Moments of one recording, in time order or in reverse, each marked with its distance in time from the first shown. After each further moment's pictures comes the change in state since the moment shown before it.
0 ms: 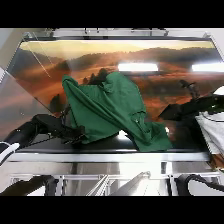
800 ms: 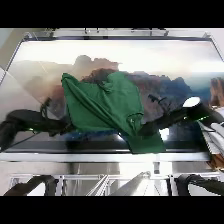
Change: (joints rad) left arm 0.252 0.145 0.075 -0.044 0.085 0.076; right arm 0.261 0.023 -0.129 0.245 -0.029 -0.183
